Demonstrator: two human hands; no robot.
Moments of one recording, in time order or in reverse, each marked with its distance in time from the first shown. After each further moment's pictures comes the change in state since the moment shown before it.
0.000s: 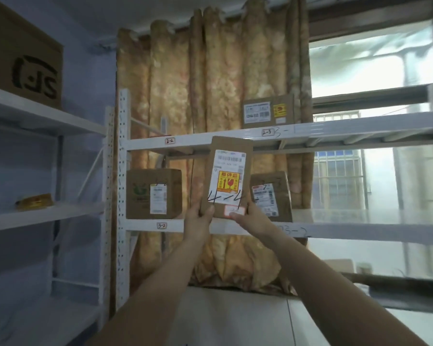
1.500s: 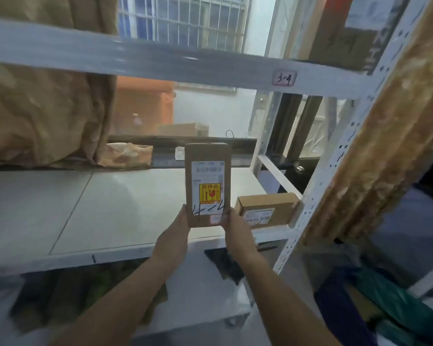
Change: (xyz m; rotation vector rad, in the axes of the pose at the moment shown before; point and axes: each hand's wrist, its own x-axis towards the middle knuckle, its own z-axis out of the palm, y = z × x) left_hand -0.206 -0.358 0.545 0.498 -0.747 -0.230; right_hand -0.189 0.556 -0.360 -0.608 0.230 0.726
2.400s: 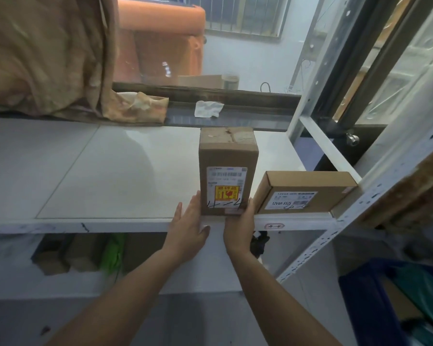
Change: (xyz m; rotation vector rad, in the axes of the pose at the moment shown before) left_hand 0.050 -0.099 0.104 0.306 0.007 -0.028; right_hand 0.043 0.046 0.098 0.773 0.151 0.187
